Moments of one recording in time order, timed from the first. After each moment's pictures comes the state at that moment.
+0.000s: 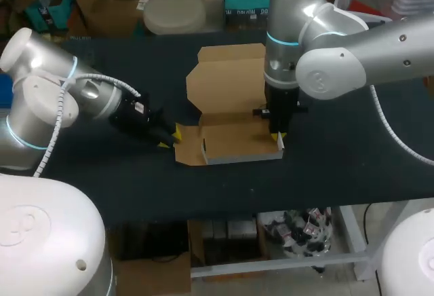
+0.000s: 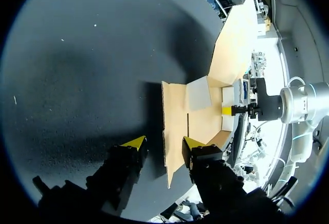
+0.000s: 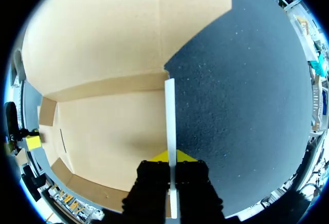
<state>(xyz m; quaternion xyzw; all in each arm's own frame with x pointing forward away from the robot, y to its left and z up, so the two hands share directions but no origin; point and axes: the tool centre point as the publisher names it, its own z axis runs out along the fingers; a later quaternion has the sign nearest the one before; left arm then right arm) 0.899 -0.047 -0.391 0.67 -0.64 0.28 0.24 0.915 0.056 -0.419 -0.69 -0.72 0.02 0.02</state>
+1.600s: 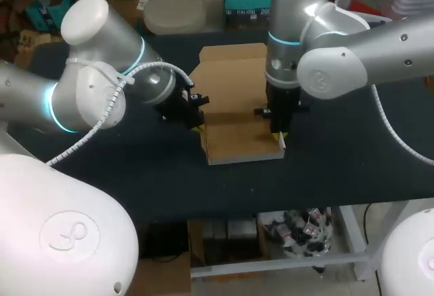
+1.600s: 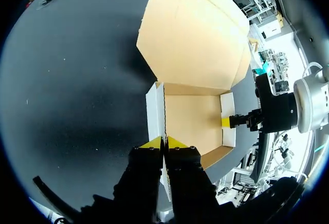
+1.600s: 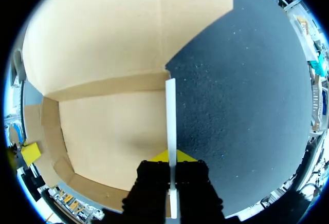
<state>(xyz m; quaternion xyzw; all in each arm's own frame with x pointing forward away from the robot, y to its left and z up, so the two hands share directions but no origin) 0.906 -0.120 -0.354 0.71 -0.66 0.23 0.10 0.916 0.054 -0.418 -0.69 -0.72 0.02 0.02</state>
